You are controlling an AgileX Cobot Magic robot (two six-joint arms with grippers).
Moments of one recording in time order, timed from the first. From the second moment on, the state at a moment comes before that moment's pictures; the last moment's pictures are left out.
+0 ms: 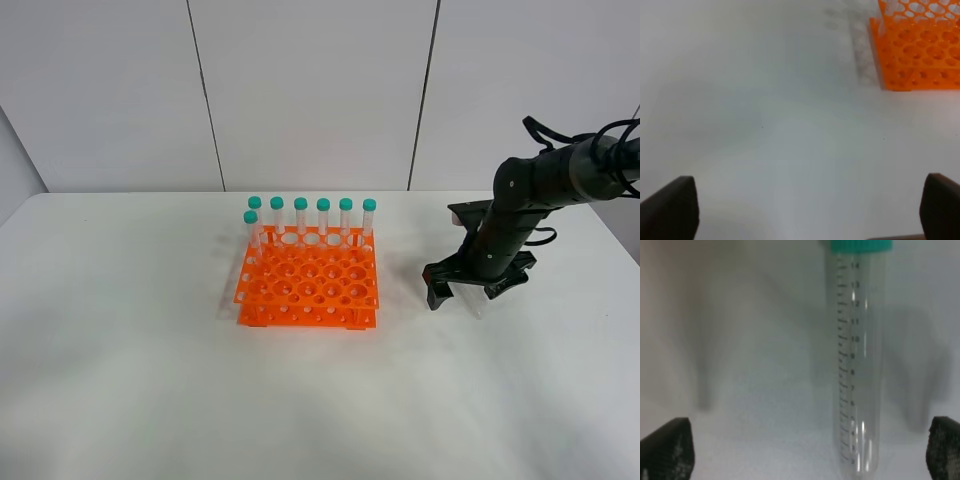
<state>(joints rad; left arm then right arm) -0.07 0.00 -0.57 -0.03 1.16 -0.03 0.12 2.06 -1.24 0.03 0.67 -0.09</state>
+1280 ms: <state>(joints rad) -0.07 0.00 -0.57 -0.03 1.16 -0.03 0.12 2.07 -1.25 0.03 0.68 -0.08</state>
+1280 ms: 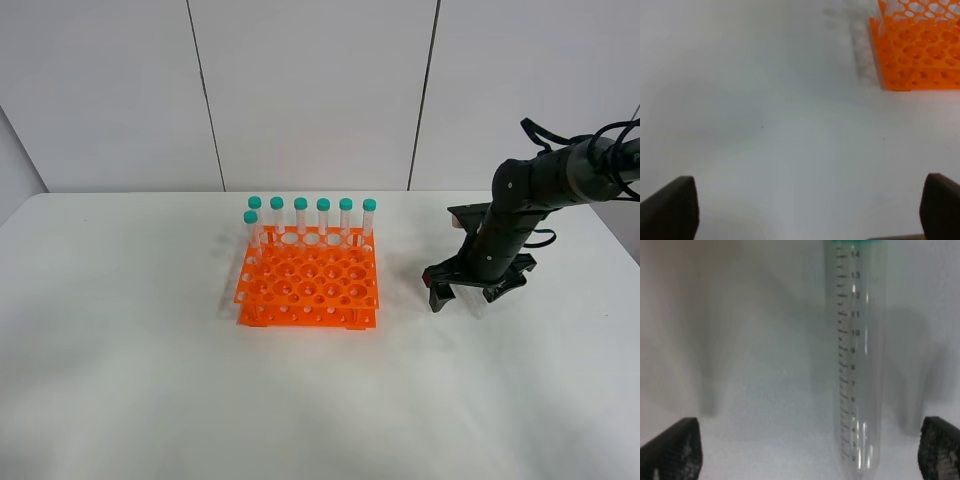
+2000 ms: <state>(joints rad) -0.07 0.00 -0.57 -0.03 1.16 -0.03 0.12 2.08 -1.25 0.03 0.67 -0.07</state>
